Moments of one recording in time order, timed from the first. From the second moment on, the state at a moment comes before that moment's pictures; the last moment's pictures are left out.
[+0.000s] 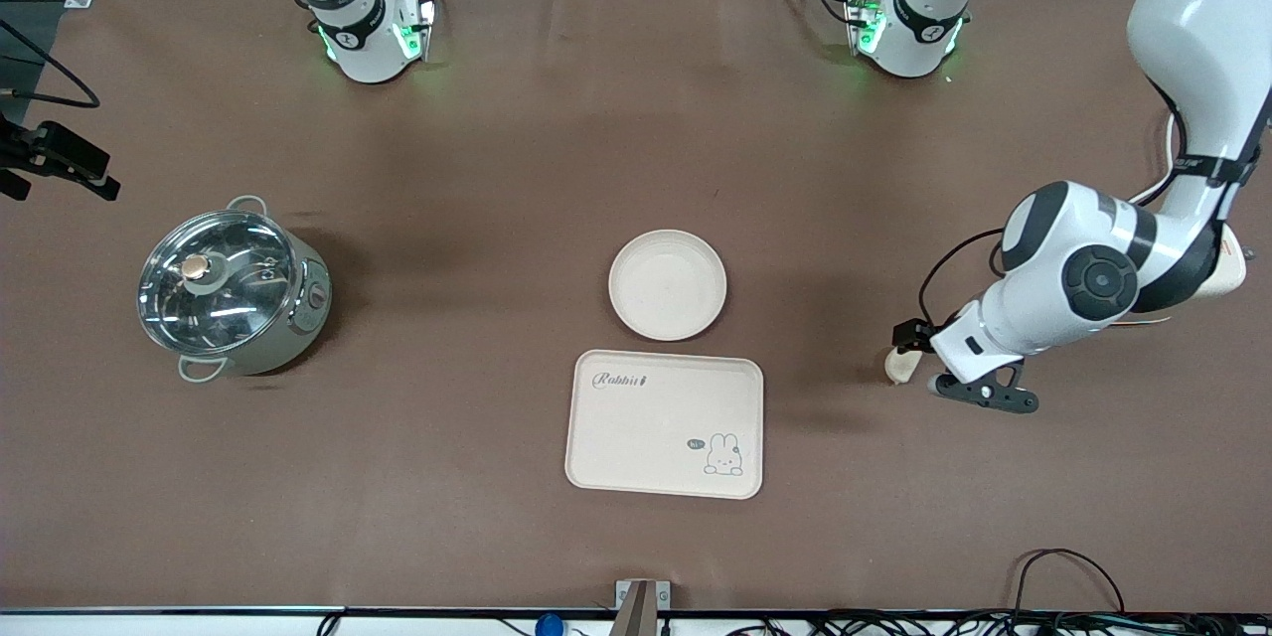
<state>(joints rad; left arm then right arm) 0.52 0.62 -0.84 -1.65 0.48 2.03 -0.22 0.01 -0.05 -0.11 -1.64 0.00 1.63 -0.09</state>
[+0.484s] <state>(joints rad) 0.54 0.46 -0.97 -1.32 0.39 1.57 -0.22 0.02 -0.05 -0.11 -1.64 0.00 1.63 -0.09</state>
